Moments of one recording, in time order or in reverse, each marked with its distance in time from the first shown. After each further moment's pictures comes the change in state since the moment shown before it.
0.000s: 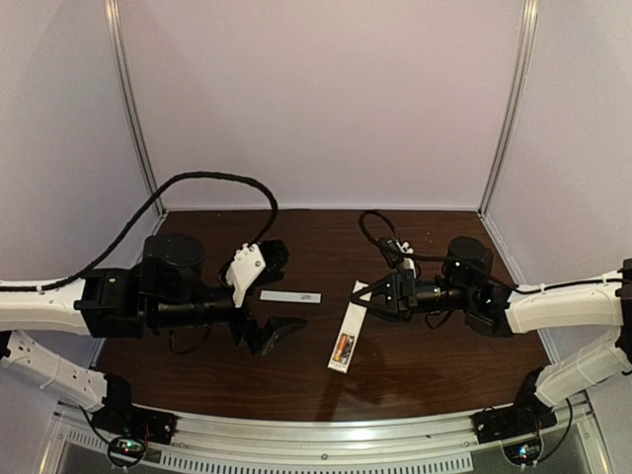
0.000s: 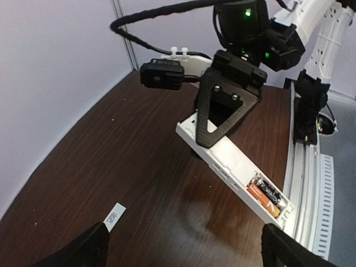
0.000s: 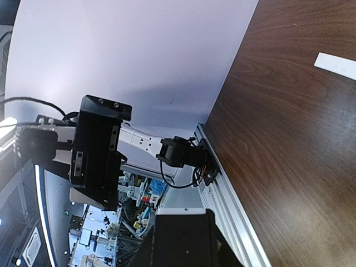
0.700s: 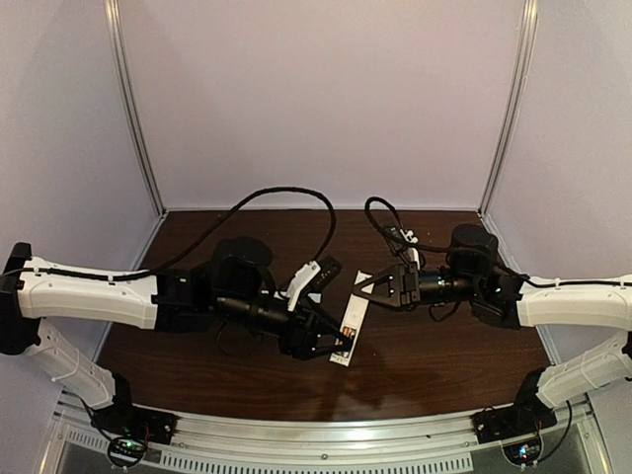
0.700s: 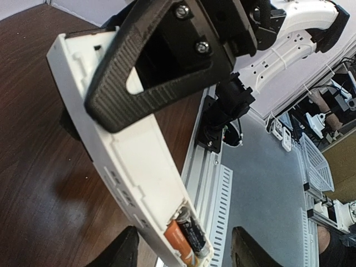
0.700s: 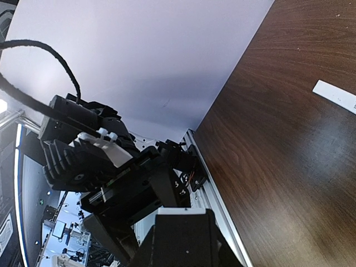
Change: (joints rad) left arm 0.115 0.302 0.032 0.224 0.589 -0.466; right arm 0.008 -0.081 0.089 -0.208 0.042 -0.184
